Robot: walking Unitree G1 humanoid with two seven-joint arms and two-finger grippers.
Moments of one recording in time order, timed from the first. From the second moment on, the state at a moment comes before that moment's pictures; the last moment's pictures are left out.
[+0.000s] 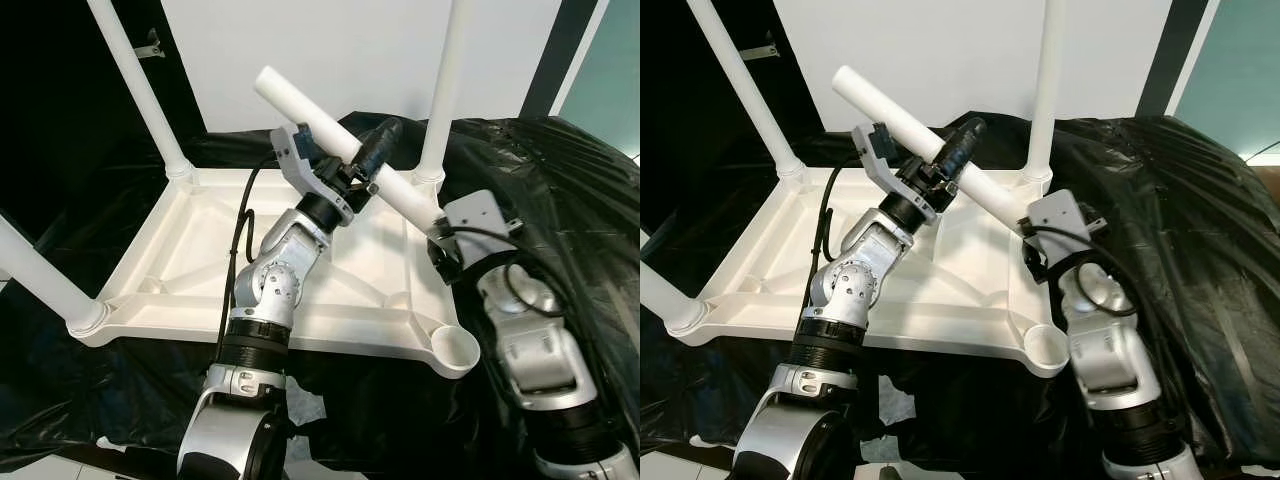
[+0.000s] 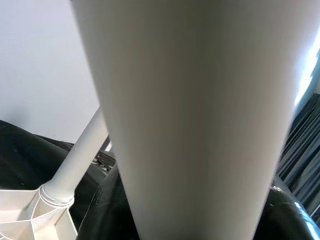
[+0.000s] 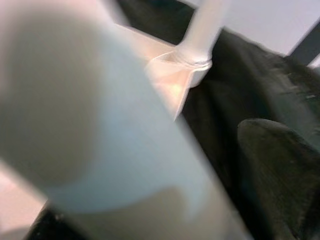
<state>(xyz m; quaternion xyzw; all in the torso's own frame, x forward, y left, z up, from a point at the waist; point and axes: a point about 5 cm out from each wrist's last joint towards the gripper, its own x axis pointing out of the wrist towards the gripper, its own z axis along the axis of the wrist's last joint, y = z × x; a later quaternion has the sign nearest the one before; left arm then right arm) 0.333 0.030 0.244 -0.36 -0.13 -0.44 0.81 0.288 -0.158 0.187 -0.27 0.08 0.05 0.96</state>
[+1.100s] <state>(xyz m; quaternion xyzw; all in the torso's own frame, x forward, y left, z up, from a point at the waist) 0.331 0.033 0.254 -0.36 -0.15 -0.45 0.81 0.287 -0.143 0.189 -0.29 0.02 0.01 0.96</state>
